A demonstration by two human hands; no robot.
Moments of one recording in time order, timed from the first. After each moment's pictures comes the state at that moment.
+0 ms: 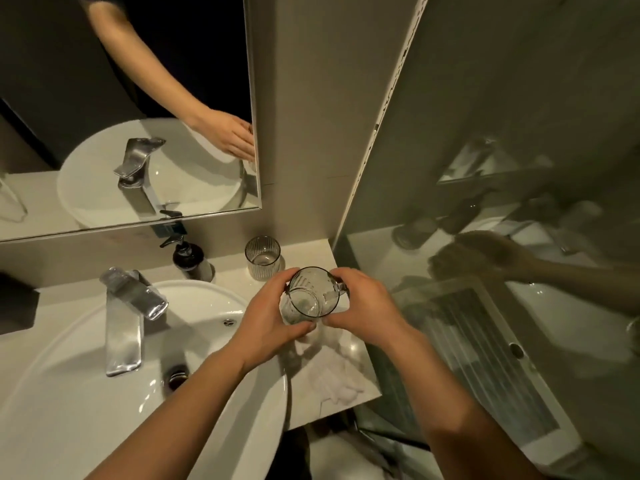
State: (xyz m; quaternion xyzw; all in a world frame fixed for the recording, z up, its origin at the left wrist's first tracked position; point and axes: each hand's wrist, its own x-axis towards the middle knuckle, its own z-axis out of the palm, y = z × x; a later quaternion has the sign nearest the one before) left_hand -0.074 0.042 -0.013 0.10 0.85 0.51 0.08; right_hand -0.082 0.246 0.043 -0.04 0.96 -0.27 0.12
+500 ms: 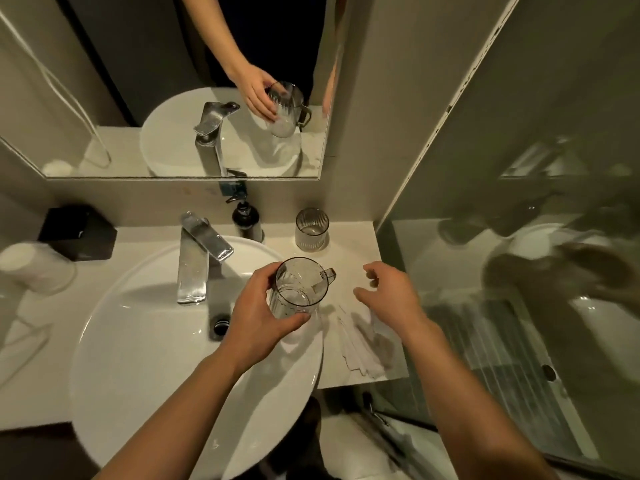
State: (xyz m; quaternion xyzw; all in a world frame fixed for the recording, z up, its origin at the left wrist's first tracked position) left_hand 0.007 -0.022 -0.010 -0.05 0.84 0.54 0.00; right_hand -0.069 0.217 0.009 0.02 0.95 -0.25 0.16
